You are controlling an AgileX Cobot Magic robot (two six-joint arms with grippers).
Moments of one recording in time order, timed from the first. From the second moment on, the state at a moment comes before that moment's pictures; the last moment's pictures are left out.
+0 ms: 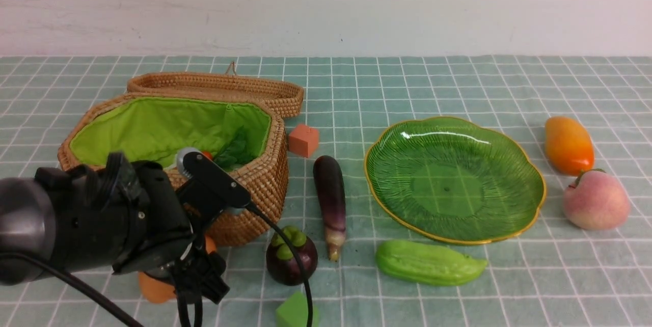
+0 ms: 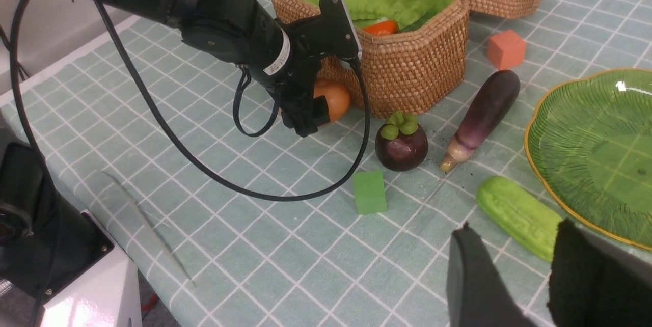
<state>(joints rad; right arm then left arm) 0.22 0.50 -0.96 0.64 1.10 -0.44 -0.54 1.62 -0.83 0.65 0.56 -0.44</state>
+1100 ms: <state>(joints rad) 0.22 0.50 -0.96 0.64 1.09 -0.44 -0.54 1.57 -0.83 0.36 0.59 -0.31</state>
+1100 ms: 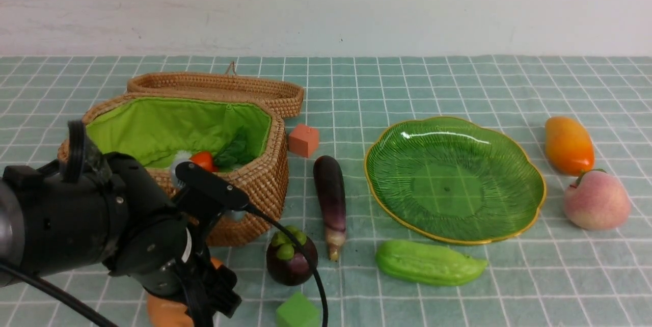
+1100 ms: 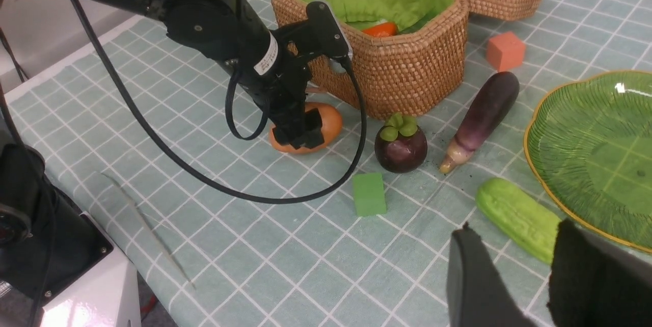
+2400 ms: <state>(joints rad) 0.22 0.50 -0.96 0.70 0.84 -0.44 -0.45 1.34 -1.21 0.41 0.71 0.11</state>
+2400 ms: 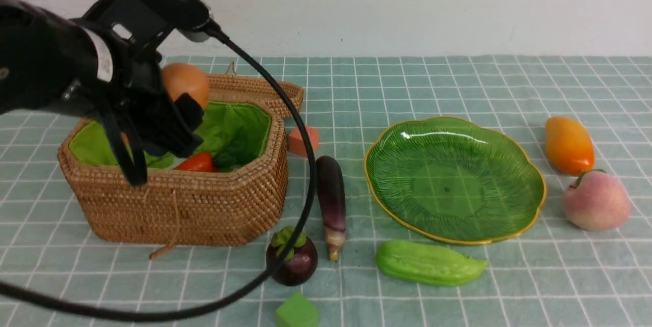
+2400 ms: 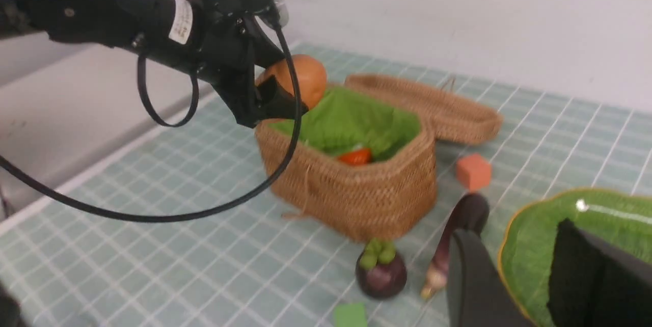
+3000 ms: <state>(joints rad) 0.22 0.50 -0.96 0.72 0.87 -0.44 -0.38 1.60 -1.26 0.69 0.64 0.08</state>
